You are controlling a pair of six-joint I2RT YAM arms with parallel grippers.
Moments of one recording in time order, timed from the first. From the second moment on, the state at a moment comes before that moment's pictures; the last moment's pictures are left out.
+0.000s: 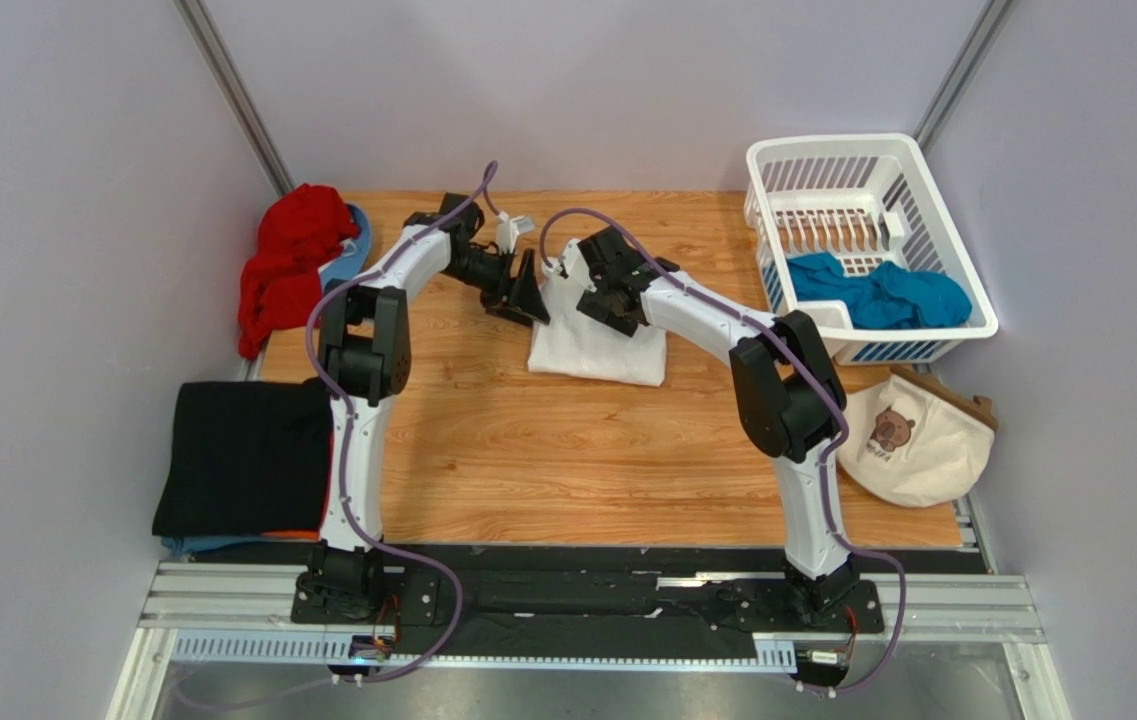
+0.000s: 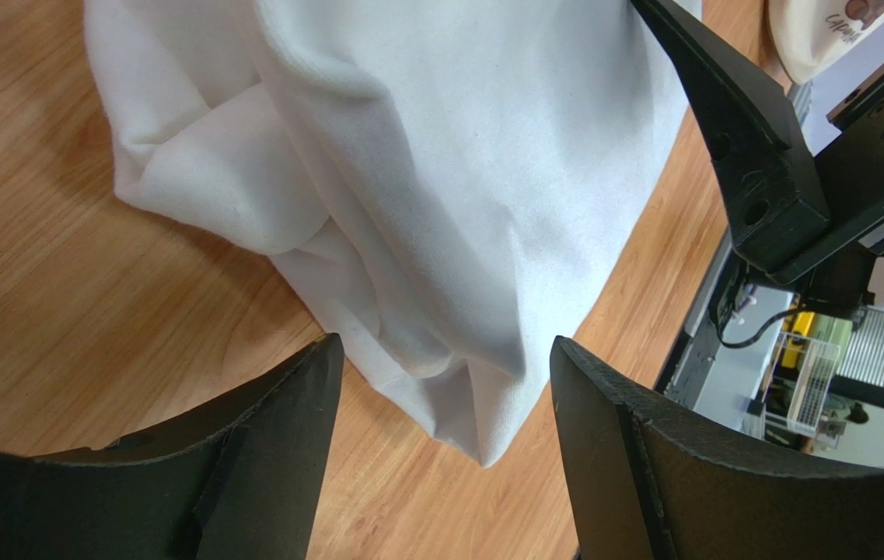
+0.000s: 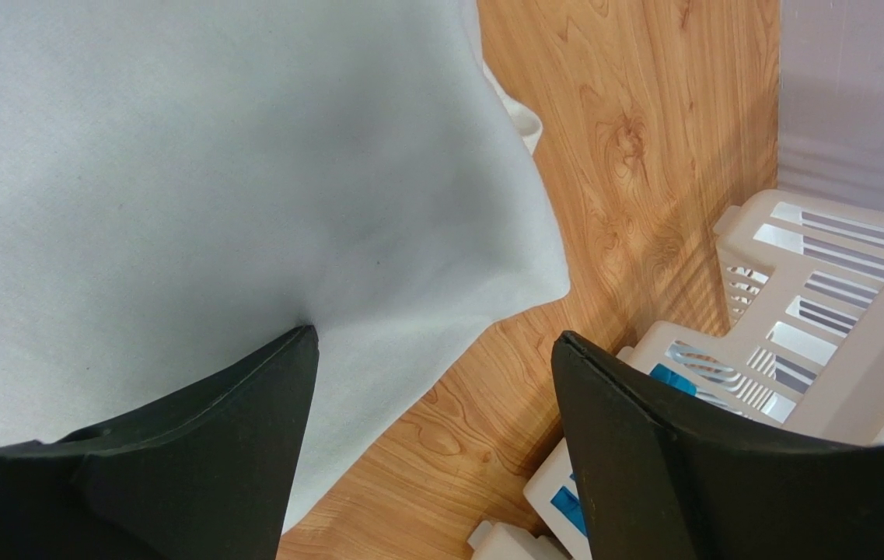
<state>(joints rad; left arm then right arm) -0.20 2.41 2.02 -0.89 0.95 0.12 0.59 2.13 1.68 -0.48 0.42 -0.61</state>
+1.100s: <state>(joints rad) -0.32 2.44 2.00 -0.90 0.92 0.10 0.59 2.12 1.65 -0.46 0.42 -0.62</state>
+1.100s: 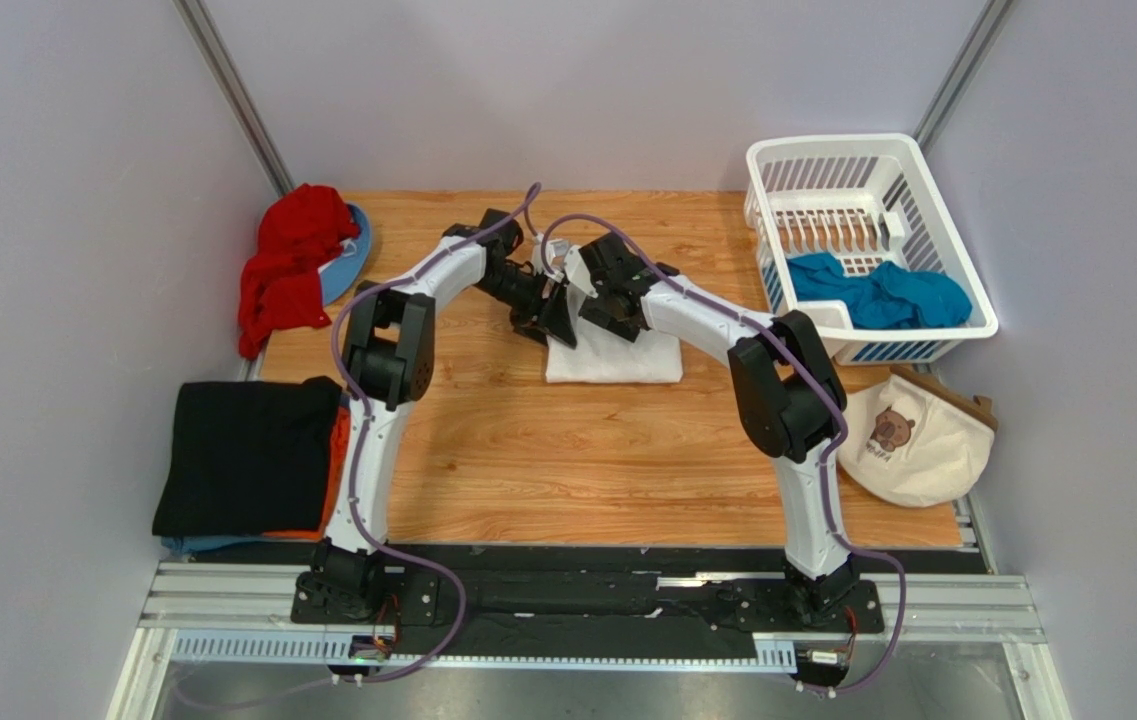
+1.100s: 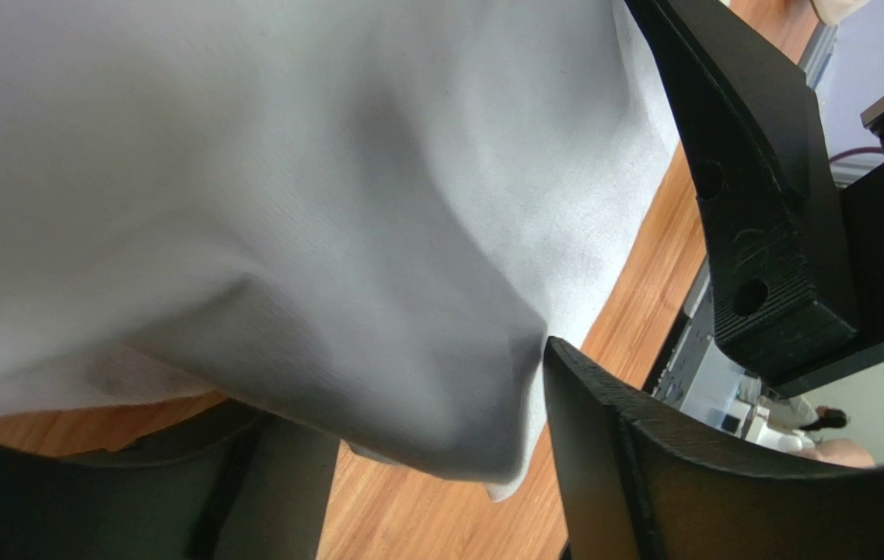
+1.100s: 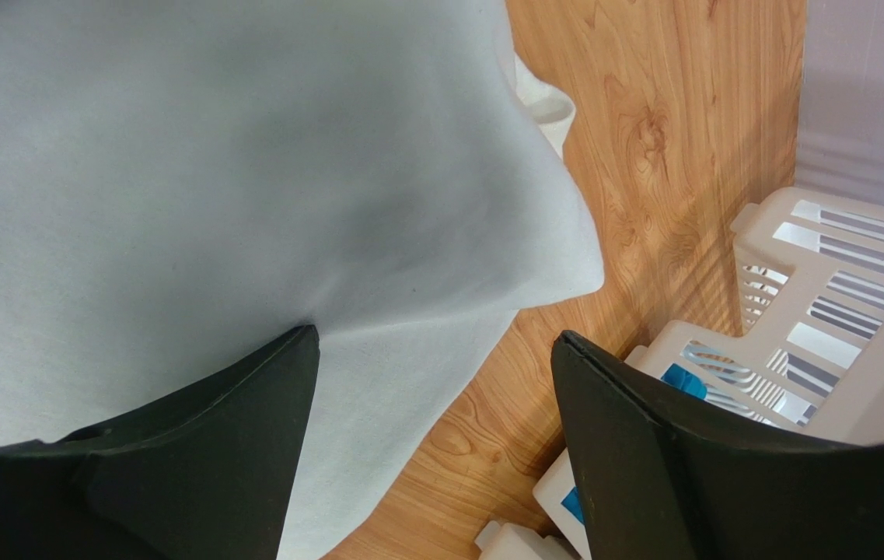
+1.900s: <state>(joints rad) -0.31 2.39 1.91 -0.90 0.86 0.11 0.59 1.93 1.45 -0.43 0.45 -0.63</state>
